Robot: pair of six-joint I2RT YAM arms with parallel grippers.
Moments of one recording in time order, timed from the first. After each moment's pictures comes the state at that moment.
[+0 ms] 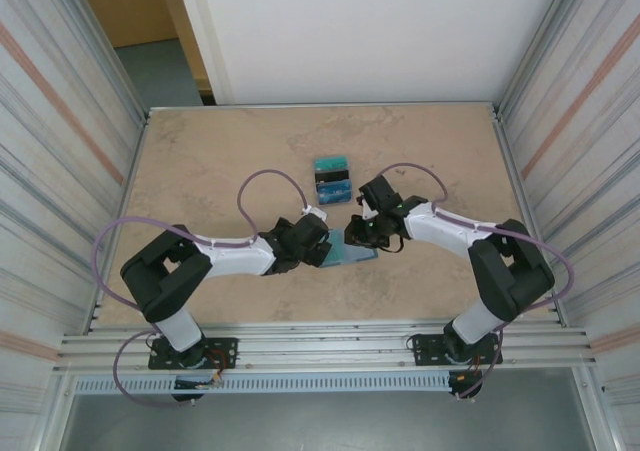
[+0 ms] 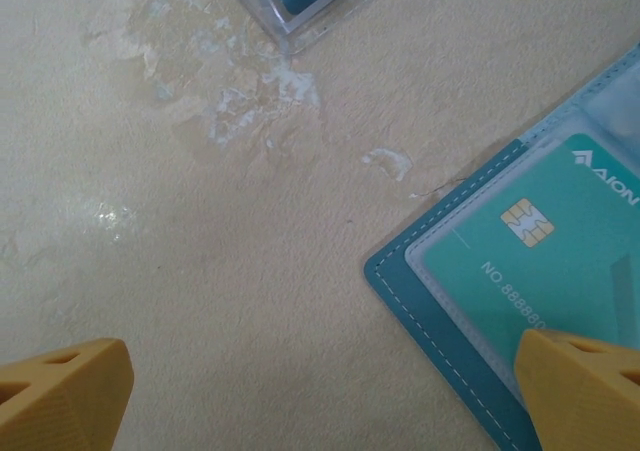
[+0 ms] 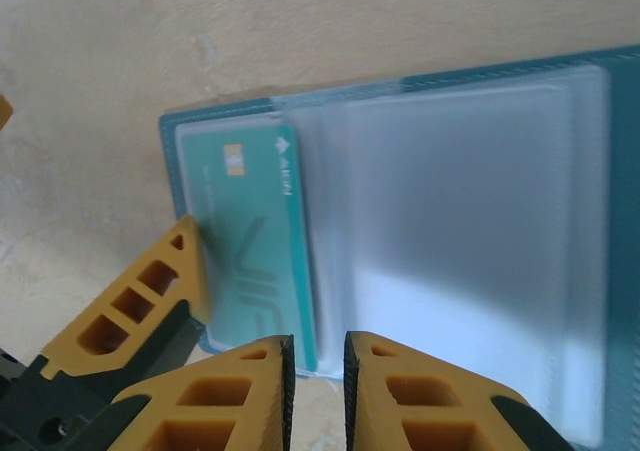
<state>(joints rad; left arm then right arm) -0.91 1.68 0.80 -0.07 -0.45 -0.22 0.61 1.59 0.92 -0.44 -0.29 0.65</state>
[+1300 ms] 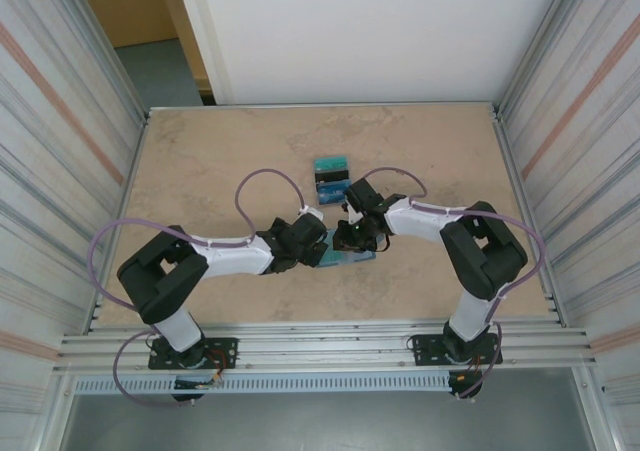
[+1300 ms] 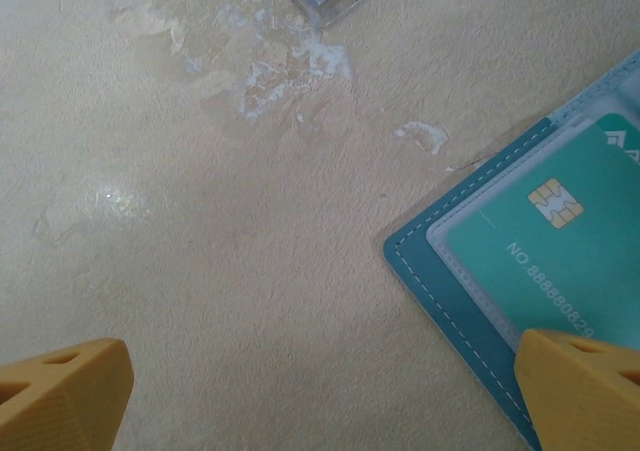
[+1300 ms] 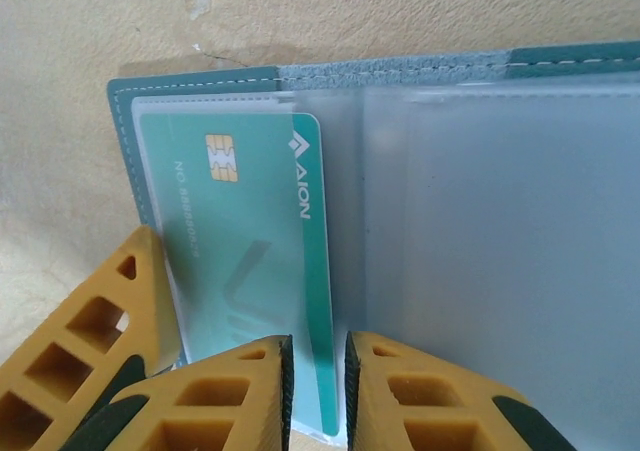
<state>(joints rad) -0.90 1.66 0.80 -0.12 -0.46 -0.21 0.65 1.76 0.99 -0.43 -0.34 0.64</state>
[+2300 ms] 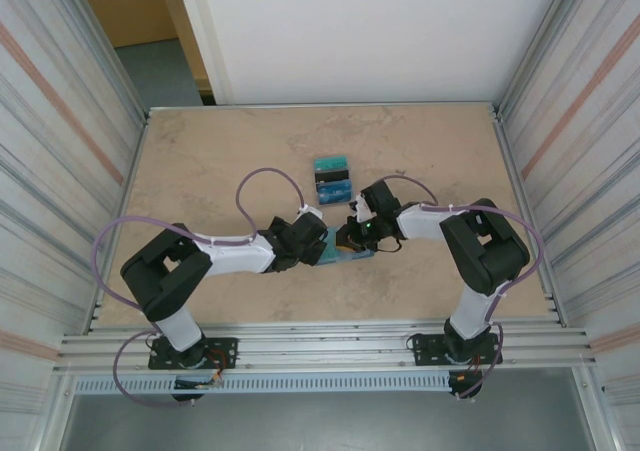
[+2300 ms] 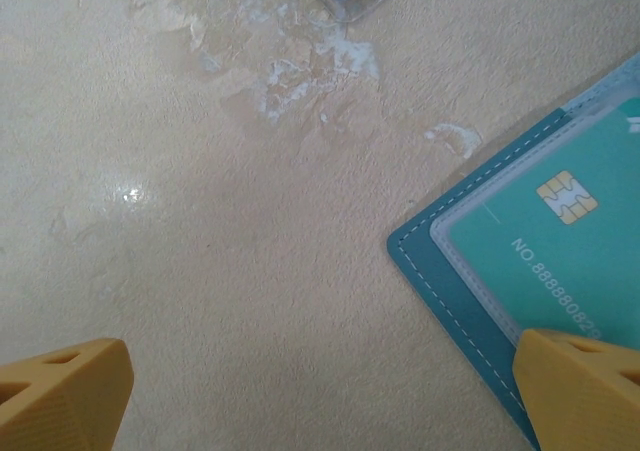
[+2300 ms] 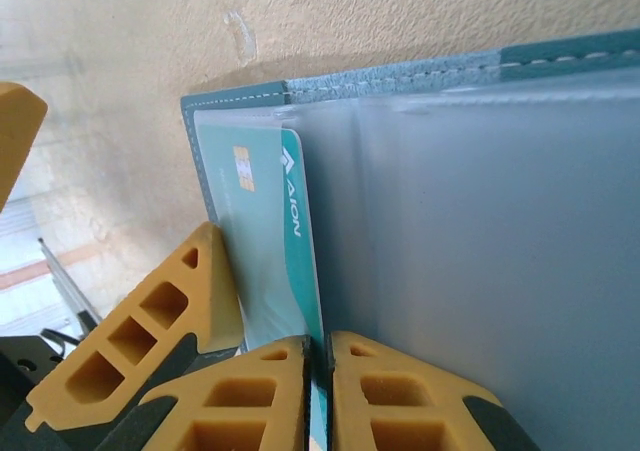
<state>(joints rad) -0.90 1.69 0.81 -0.12 -0.48 -0.21 0.54 1.77 0.84 -0.12 -0.63 0.74</state>
